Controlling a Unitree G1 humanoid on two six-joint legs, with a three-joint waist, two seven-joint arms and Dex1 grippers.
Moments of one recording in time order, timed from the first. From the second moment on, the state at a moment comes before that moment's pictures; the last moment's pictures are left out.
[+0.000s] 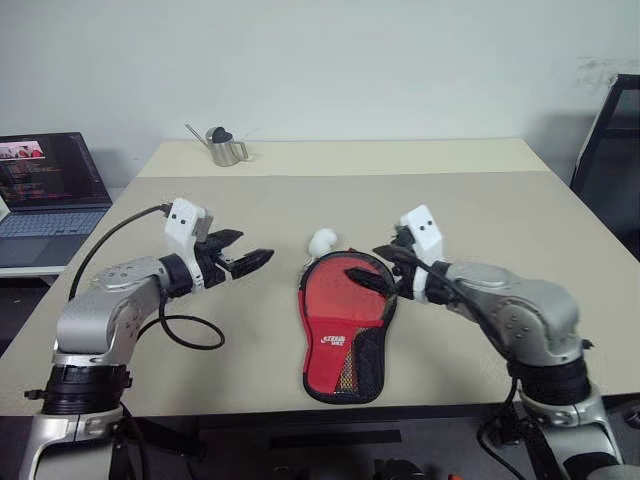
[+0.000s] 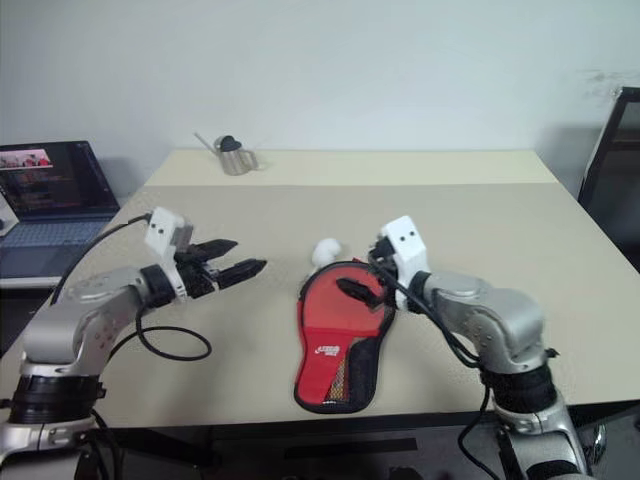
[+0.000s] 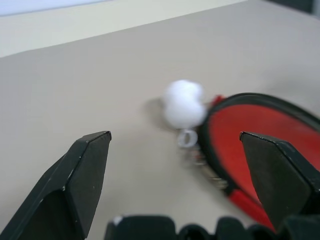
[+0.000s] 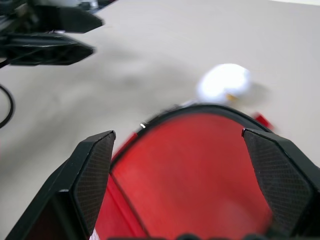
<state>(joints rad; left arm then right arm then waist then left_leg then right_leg) -0.52 0.74 0.17 0.02 -0.48 0.66 -0.71 -0.69 -0.31 0.17 -0.27 0.57 1.04 0.35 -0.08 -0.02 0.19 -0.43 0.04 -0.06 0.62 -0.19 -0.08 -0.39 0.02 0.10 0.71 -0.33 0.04</state>
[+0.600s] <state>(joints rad) -0.82 0.59 0.04 0.38 -0.35 0.60 -0.73 -0.69 -0.19 0.22 0.14 0.32 0.81 0.38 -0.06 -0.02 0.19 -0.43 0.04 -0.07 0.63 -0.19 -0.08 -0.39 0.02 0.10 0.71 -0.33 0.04</state>
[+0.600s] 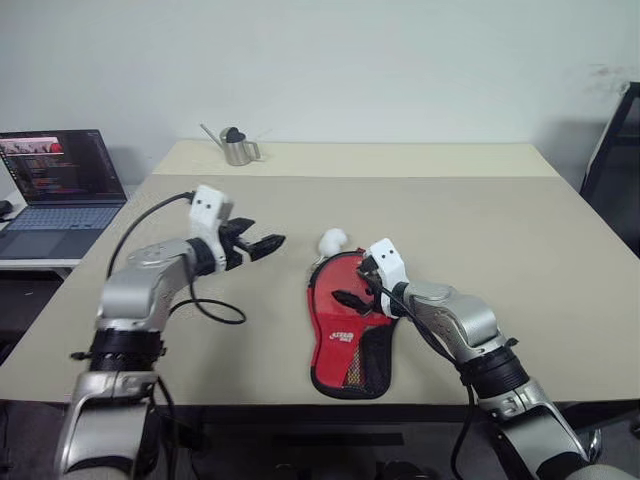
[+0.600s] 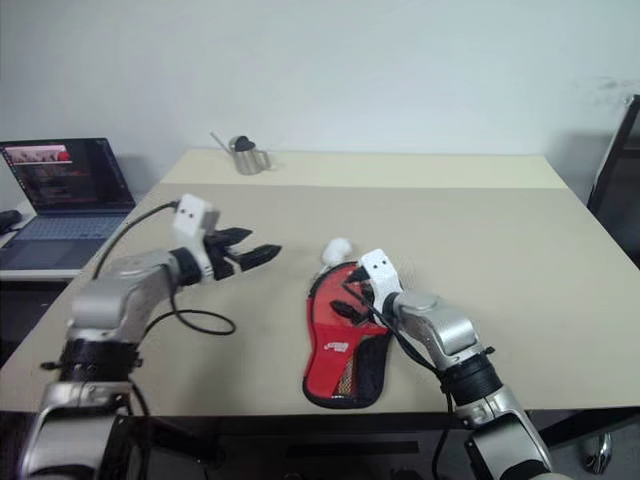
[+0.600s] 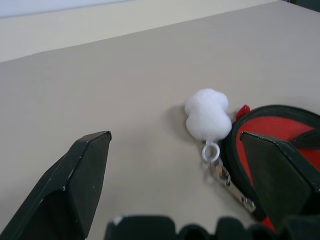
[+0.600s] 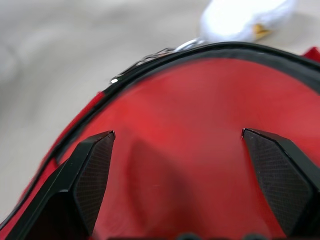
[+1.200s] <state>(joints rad) -1.28 0.32 -0.11 1.25 -0.03 0.21 -0.75 -0.64 -0.09 0.18 0.08 0.27 0.83 0.32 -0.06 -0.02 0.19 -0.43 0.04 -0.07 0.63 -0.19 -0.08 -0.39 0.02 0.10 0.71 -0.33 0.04</state>
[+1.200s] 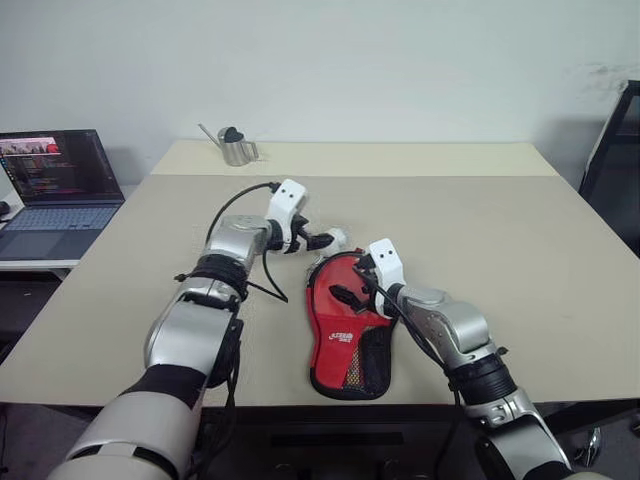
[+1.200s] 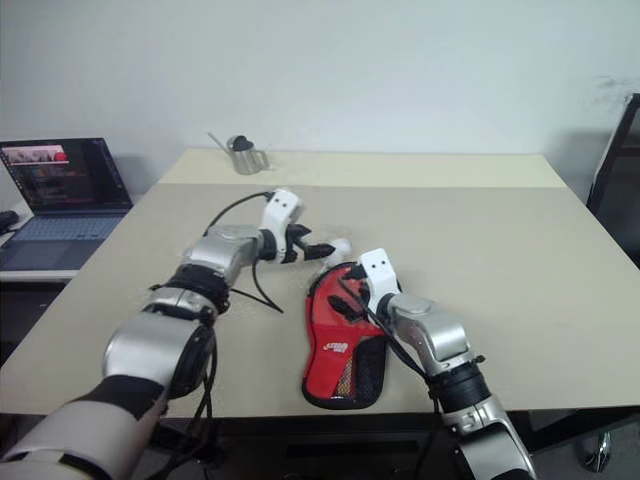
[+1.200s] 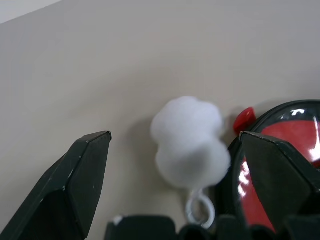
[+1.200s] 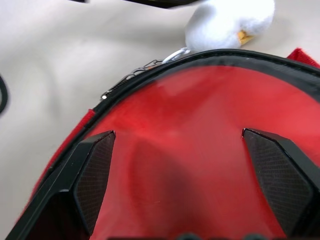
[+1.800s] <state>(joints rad) -1.28 0.18 -0.01 1.35 0.02 0.21 -0.54 -0.59 -0.03 0.16 0.01 0.25 0.86 0.25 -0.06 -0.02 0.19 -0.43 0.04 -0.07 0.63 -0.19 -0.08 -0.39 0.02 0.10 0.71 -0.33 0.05</state>
